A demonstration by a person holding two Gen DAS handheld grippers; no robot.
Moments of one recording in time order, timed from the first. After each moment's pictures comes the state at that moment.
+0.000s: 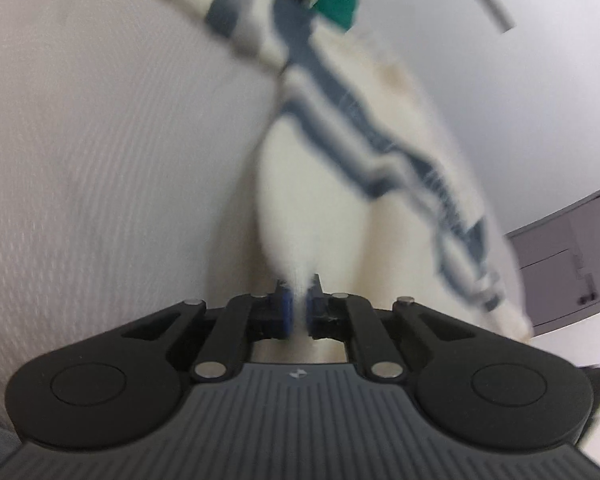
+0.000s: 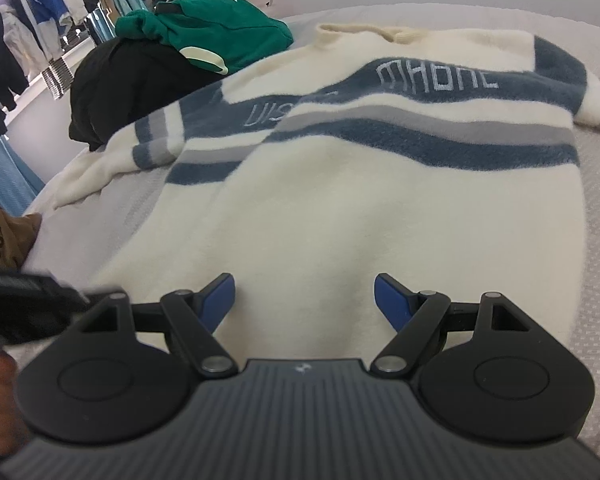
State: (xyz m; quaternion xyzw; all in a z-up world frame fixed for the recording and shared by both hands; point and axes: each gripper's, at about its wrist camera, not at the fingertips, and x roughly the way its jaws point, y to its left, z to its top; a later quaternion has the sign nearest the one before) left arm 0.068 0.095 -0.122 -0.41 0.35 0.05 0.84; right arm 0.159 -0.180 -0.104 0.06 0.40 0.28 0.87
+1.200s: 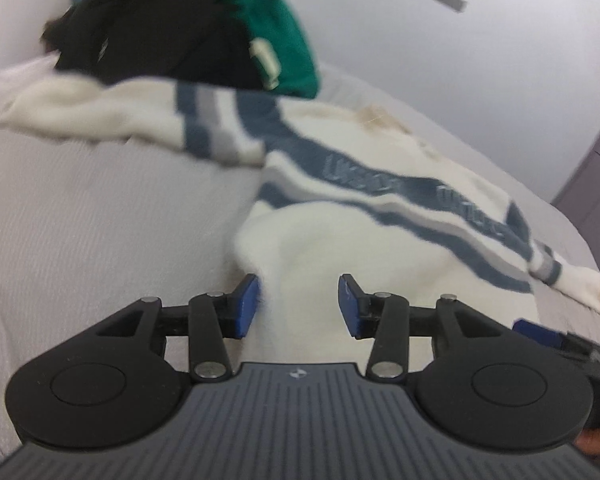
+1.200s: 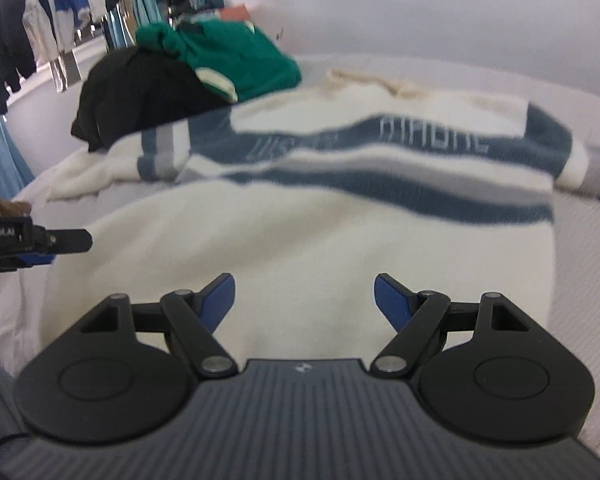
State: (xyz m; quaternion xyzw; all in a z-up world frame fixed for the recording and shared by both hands) left arm 0.058 0.056 -0.070 -0.20 0.31 0.10 0.92; right arm 0.134 -0.177 -0.080 0.01 0.32 0.26 0.91
